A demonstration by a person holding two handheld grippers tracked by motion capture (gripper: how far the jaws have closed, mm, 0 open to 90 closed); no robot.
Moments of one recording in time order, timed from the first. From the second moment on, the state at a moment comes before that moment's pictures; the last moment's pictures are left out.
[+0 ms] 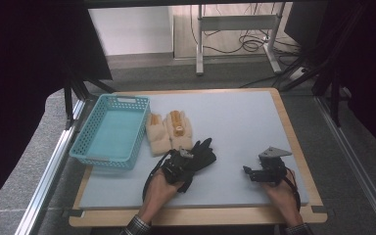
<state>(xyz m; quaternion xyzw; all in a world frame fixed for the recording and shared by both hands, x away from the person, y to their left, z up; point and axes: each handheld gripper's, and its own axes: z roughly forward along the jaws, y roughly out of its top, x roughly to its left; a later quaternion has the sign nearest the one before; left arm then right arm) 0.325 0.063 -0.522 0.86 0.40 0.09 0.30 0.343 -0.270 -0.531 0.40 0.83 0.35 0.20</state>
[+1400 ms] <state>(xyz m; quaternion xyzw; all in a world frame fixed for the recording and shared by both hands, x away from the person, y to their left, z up) 0.360 0.193 -0.409 0.79 0.49 0.21 0.31 0.343 -0.270 -0.531 0.40 0.83 0.35 0.20</state>
